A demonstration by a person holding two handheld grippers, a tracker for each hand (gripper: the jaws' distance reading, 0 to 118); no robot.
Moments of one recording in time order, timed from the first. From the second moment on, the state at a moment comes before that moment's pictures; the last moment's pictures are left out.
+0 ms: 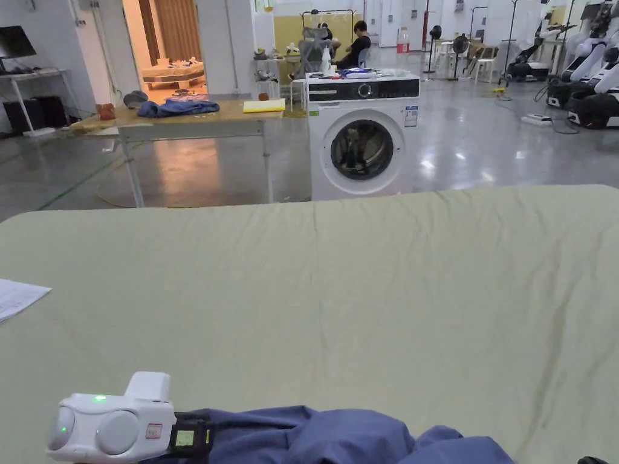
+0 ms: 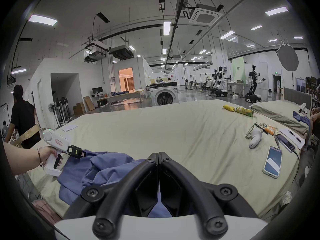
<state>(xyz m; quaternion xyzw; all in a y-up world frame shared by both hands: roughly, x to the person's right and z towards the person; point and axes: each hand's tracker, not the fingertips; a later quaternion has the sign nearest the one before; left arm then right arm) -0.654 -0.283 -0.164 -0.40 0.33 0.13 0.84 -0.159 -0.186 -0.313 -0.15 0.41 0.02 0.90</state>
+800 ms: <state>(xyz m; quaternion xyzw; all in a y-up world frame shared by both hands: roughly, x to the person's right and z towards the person) -0.497 -0.223 -0.045 -0.15 0.31 0.16 0.92 -0.390 -0.256 -0.484 -0.55 0.39 0.29 0.68</state>
